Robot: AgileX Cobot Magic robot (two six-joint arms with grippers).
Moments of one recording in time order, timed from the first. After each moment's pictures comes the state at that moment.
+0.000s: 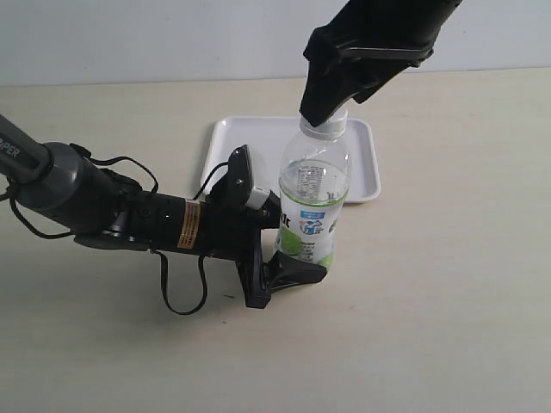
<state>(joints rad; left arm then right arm) -0.53 2.23 -0.98 1.17 -0.97 -0.45 0.33 1.66 -1.52 0.32 1.22 -0.36</state>
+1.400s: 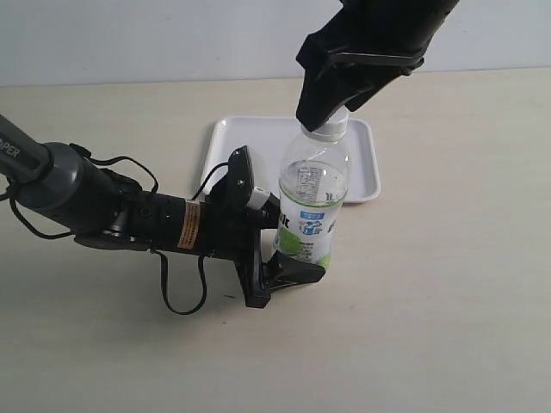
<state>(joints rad) -0.53 2.23 -0.98 1.17 -0.95 -0.45 0.33 1.68 -1.52 0.34 1.22 -0.35</state>
